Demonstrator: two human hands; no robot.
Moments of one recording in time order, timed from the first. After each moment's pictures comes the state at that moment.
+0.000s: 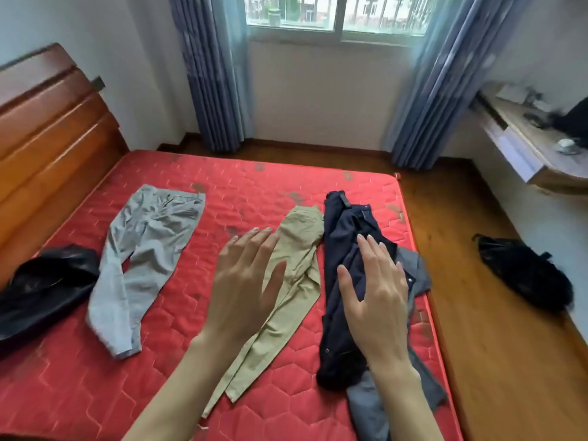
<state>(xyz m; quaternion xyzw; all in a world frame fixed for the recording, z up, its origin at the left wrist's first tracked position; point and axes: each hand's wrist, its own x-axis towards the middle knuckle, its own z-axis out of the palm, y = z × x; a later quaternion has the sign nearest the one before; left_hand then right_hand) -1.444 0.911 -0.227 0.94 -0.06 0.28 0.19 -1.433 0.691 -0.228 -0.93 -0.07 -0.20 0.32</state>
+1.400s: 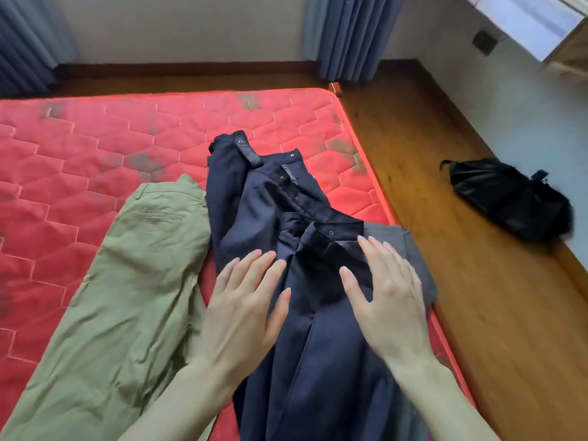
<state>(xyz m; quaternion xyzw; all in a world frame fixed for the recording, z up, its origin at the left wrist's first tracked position) -1.001 0.703 -0.709 0.95 -0.21 0.12 0.20 -1.023 0.480 -0.683 -0.97 0.09 -0.10 0.21</state>
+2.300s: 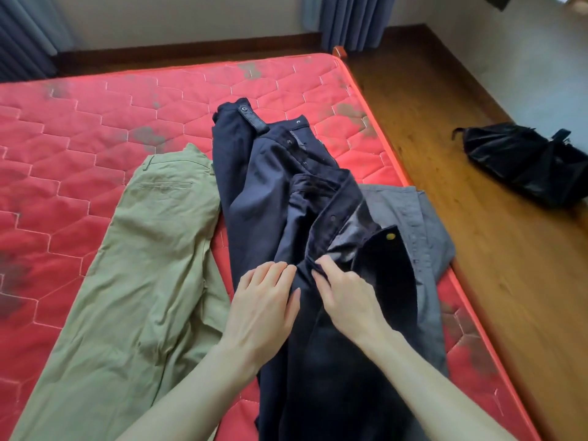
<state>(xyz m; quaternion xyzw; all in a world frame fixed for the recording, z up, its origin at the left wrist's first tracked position) -1.051 0.709 -0.769 0.96 -0.22 0.01 0.17 -1.056 0.527 -0.772 -0.96 0.02 0.09 0.26</state>
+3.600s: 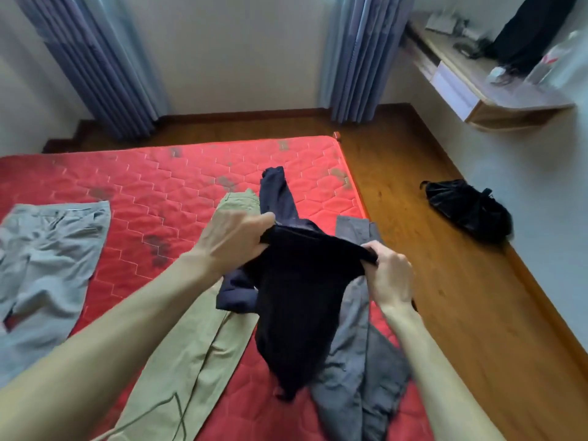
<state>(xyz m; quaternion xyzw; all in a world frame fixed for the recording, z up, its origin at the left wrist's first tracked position) -1.193 0.799 -0.285 0.94 -0.31 0.12 0.09 -1.262 0.508 -0.351 -0.95 0.12 -0.07 0.26</state>
